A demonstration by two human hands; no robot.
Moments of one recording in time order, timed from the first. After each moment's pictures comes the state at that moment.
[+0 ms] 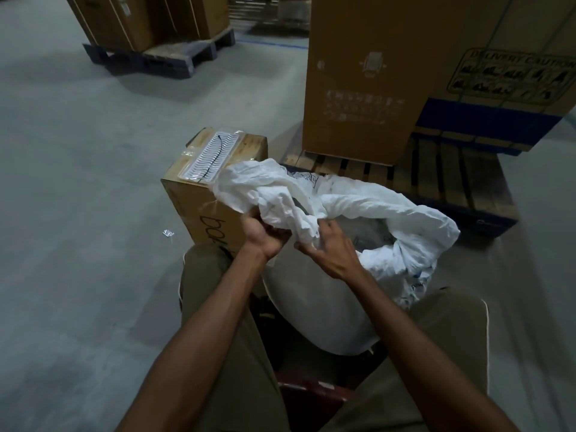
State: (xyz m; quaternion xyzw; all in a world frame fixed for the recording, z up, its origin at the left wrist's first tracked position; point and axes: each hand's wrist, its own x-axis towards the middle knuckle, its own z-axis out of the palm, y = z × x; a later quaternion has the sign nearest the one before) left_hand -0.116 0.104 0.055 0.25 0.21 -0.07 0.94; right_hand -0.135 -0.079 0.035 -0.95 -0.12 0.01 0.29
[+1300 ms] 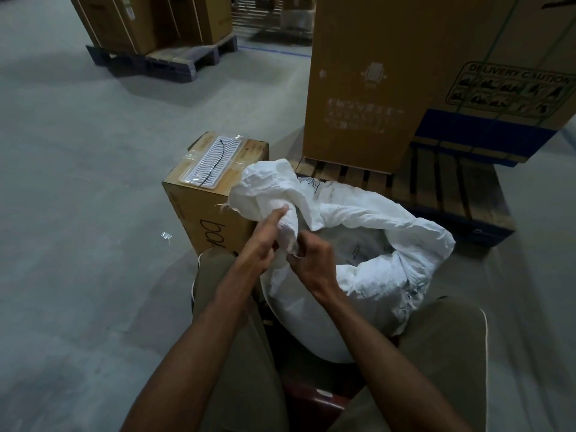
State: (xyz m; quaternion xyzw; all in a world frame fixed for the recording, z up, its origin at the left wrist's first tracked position) left_hand -0.132 0.100 0.081 0.56 0.23 -0.09 0.79; right_hand -0.155 -0.027 0.031 -0.89 -0.12 -0.17 0.40
